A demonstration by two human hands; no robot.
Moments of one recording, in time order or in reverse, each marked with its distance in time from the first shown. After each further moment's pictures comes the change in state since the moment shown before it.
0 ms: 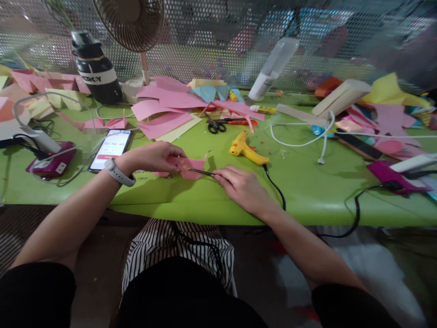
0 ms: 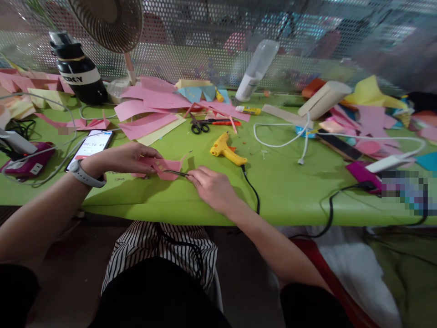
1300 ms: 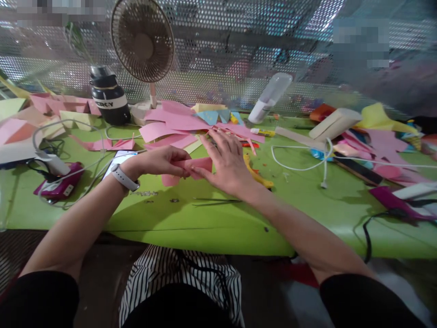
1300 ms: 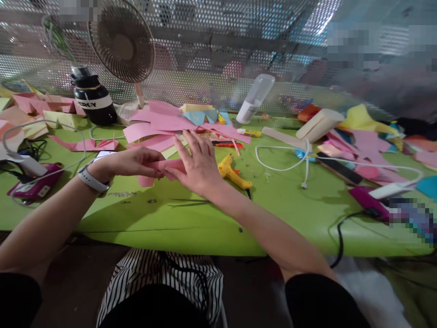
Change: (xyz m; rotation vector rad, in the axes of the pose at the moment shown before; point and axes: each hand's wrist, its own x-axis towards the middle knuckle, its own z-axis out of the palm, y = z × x) left_hand 0.014 -0.028 -0.034 -0.374 0.059 0.172; right_hand 0.108 -0.001 0.001 -0.274 0.226 -0.066
